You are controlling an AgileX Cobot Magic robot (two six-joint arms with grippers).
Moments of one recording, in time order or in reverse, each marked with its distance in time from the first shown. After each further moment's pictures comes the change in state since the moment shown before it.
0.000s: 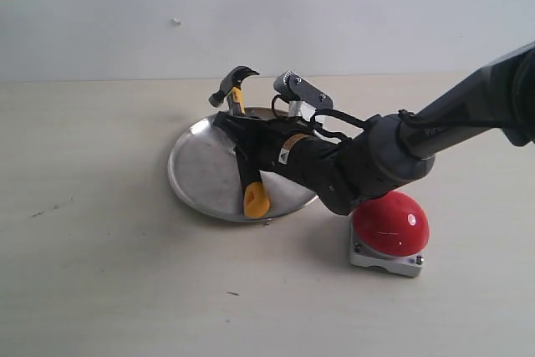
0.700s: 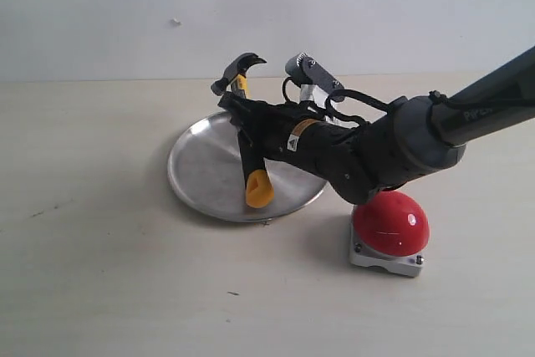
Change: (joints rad) left arm 0.000 0.000 0.000 0.000 0.000 0.000; right arm 0.000 -0.121 0.074 -0.017 0.035 0.079
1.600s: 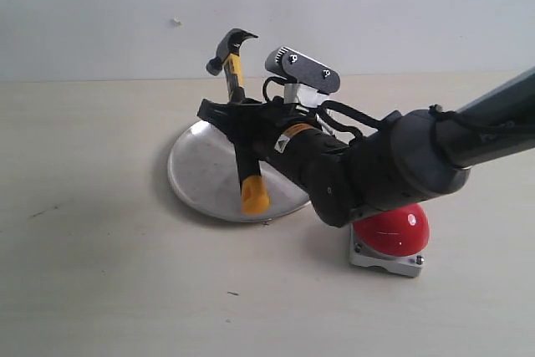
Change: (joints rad) left arm 0.000 0.000 0.000 0.000 0.000 0.000; right arm 0.125 -0.091 0.086 0.359 -0.094 -0.468
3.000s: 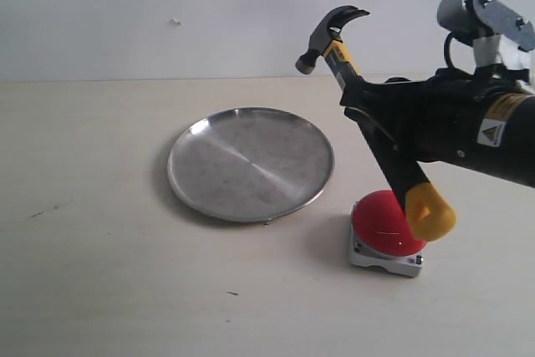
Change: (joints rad) left arm 0.000 0.000 0.000 0.000 0.000 0.000; right arm -0.206 -0.714 0.423 -0.413 0.435 0.219
